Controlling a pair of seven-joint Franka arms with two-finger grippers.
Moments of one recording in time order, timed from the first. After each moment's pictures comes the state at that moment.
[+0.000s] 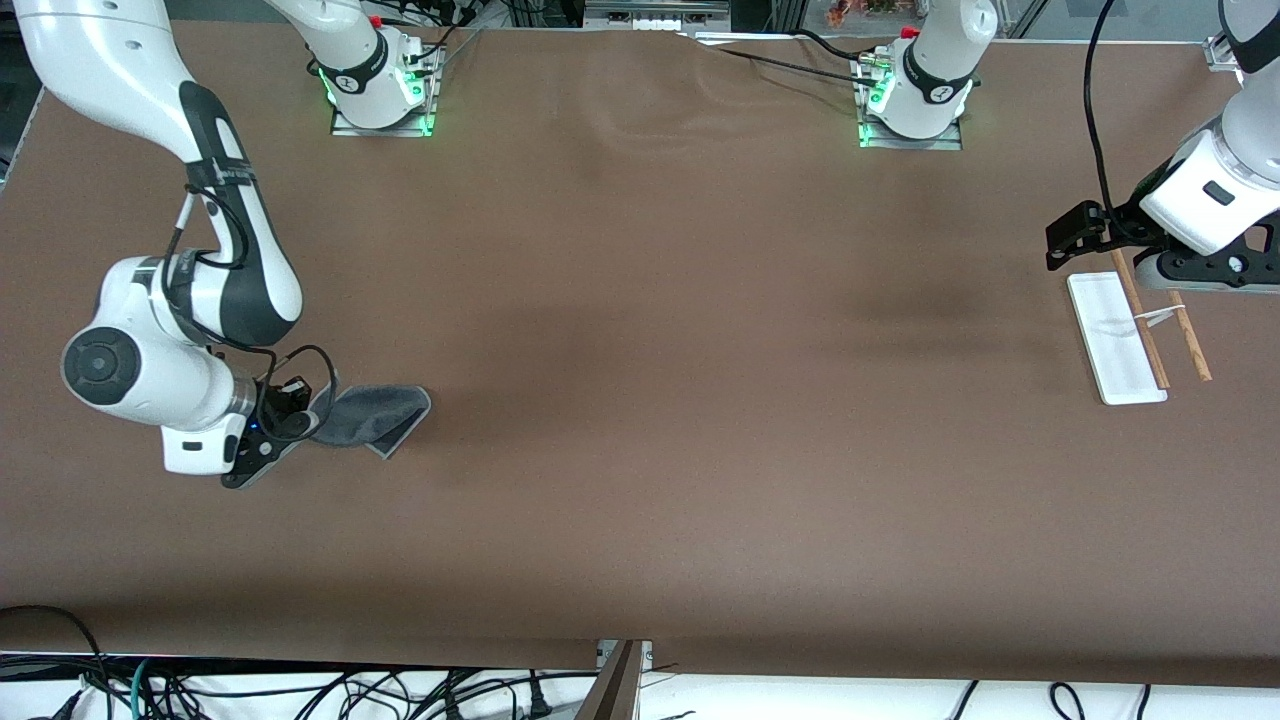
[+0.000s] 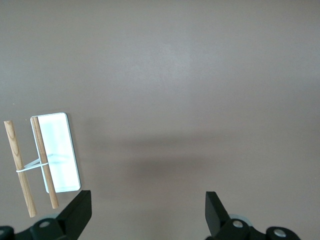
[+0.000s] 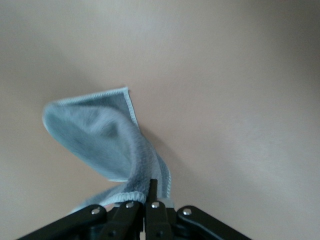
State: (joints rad) left arm -0.03 -0.01 -0.03 -1.68 0.02 1.64 -0.03; right arm 0.06 0.56 0.00 -1.52 -0.04 2.05 -0.65
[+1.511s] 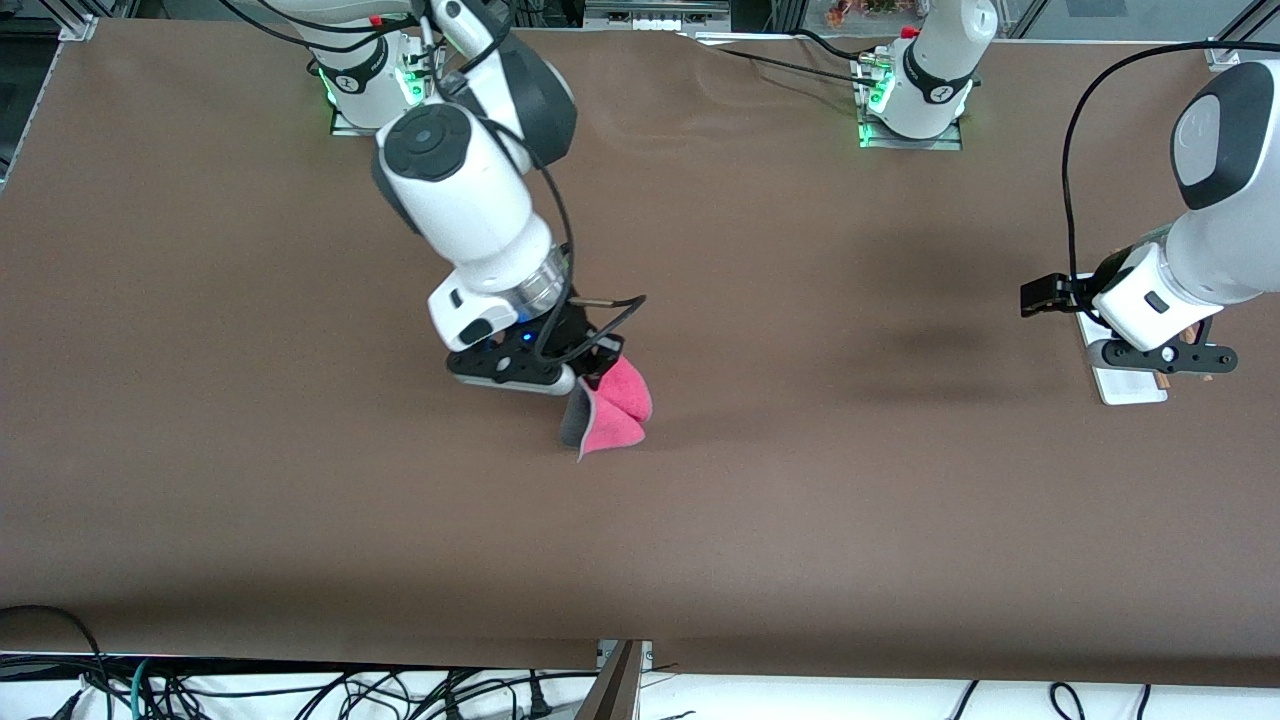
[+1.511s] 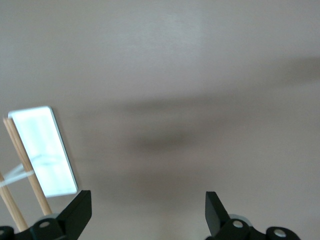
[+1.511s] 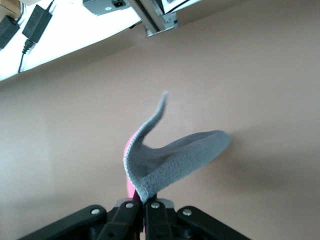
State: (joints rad) left arm -0.01 0.17 -0.01 -1.66 0.02 1.65 0.11; right arm 0.56 0.58 0.10 -1.21 0.03 2.16 0.89
